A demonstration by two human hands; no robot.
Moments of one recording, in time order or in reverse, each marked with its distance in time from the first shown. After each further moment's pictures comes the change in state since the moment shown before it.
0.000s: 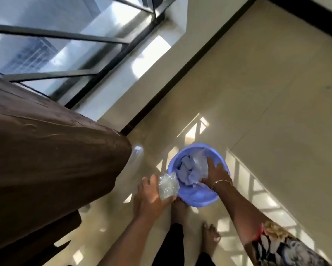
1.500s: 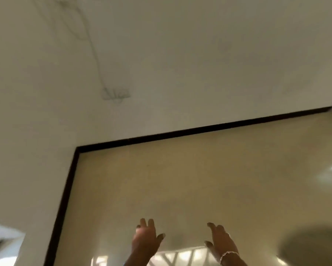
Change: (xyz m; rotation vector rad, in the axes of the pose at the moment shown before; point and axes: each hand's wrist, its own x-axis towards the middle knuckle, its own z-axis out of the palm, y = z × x) left_hand -0.207 0.416 -0.057 0.670 -0.101 0.901; right_hand -0.369 0.304 -0.125 0.610 0.555 0.477
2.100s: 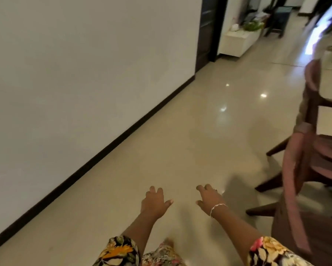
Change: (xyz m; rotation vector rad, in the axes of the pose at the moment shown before) left_hand 0.157 0.519 -0.008 0.410 -0.152 0.667; right_hand 0.094 0.357 -0.228 0.265 0.264 0.423
